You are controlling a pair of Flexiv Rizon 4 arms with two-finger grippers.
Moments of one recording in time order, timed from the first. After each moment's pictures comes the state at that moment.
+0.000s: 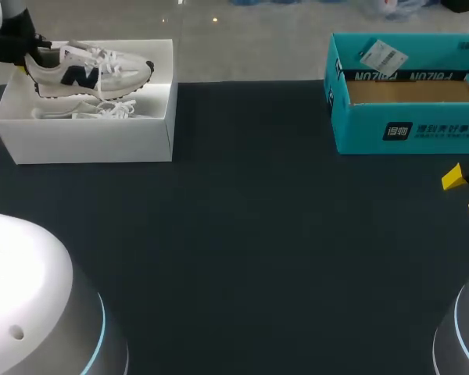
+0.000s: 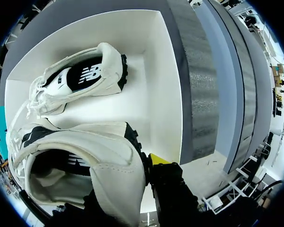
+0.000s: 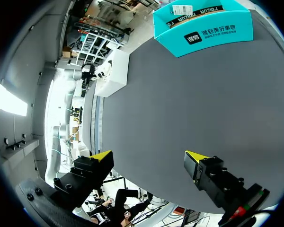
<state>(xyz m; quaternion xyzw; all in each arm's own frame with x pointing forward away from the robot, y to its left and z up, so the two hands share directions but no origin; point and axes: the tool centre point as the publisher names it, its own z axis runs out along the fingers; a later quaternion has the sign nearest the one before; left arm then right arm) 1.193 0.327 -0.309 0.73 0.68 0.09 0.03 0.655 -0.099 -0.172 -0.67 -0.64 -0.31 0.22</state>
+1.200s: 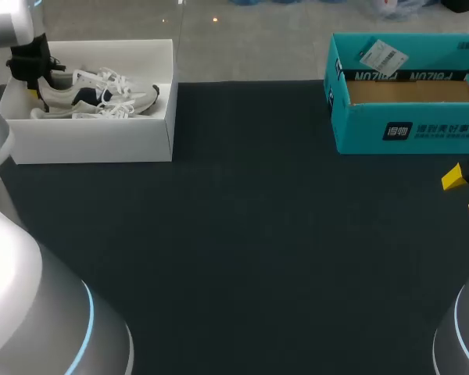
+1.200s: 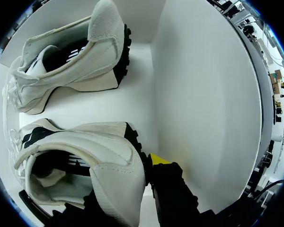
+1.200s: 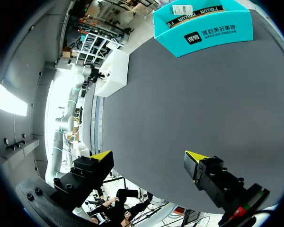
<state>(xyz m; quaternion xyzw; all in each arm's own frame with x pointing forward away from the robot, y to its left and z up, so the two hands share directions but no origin) 1.201 0.329 -0.393 0.72 0.70 0.04 -0.03 0.655 -0.099 -0.172 -0.67 -0.64 -0.31 0.22</state>
